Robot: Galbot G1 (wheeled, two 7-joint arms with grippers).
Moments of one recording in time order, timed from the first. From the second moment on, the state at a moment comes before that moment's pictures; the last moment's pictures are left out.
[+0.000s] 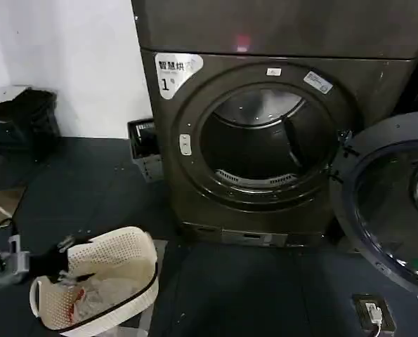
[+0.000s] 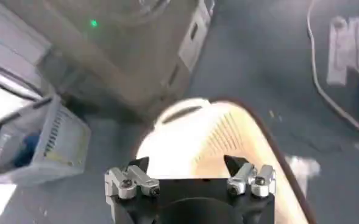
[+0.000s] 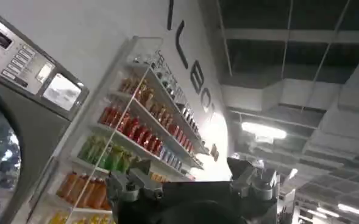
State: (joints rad) left arm 0.86 0.07 0.20 -1.88 -0.50 -0.09 0.42; right arm -1.51 0.96 2.29 1.70 0.17 -0.21 -0.32
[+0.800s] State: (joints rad) left arm 1.05 0.14 0.06 -1.78 -0.31 -0.02 0.56; right arm -1.52 0.97 2.30 1.69 0.17 -0.20 -0.32
